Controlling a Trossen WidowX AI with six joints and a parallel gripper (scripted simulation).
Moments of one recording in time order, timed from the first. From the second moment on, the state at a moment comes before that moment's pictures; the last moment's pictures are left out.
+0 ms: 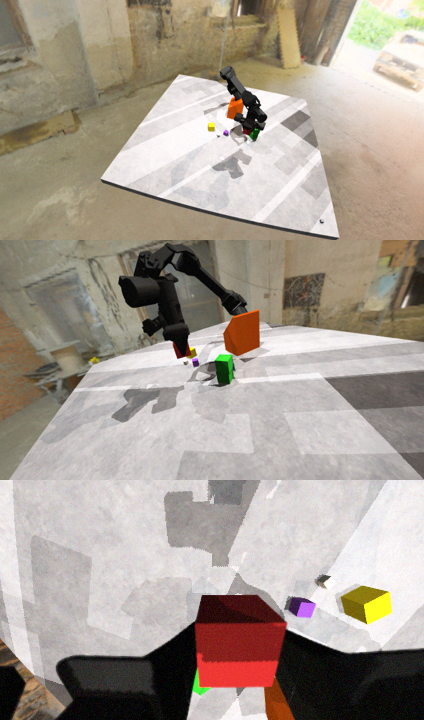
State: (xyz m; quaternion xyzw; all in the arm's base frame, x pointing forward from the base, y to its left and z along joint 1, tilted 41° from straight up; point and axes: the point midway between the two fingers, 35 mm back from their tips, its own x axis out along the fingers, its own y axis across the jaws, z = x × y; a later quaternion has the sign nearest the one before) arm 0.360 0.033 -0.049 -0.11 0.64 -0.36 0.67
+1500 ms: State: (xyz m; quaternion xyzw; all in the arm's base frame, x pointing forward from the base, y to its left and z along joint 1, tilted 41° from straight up) arm 0.256 0.078 -0.117 -0.12 0.64 -0.37 0.66
